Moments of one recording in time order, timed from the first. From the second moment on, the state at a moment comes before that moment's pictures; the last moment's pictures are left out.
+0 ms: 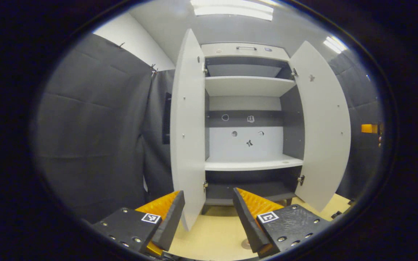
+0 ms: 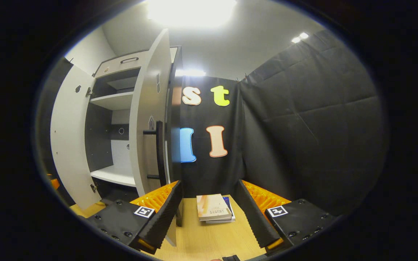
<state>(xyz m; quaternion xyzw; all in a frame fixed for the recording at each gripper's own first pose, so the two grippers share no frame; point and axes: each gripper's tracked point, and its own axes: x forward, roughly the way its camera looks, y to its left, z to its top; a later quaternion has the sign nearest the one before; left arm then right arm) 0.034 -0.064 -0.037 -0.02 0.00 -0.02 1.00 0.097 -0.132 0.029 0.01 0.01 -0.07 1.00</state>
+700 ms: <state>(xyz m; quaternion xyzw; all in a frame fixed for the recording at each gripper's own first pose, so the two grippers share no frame) 0.052 0.091 -0.032 -0.04 -0.01 0.07 1.00 0.142 -0.098 0.038 -0.02 0.03 -0.11 0.99</state>
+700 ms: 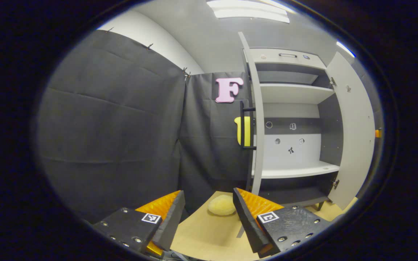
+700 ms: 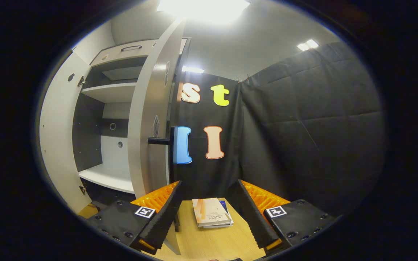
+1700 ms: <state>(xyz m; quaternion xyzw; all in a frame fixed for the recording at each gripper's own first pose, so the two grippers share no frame) 0.123 0.127 -0.048 -0.04 0.00 0.02 1.00 0.144 0.010 0.035 0.00 0.02 -0.06 1.00</state>
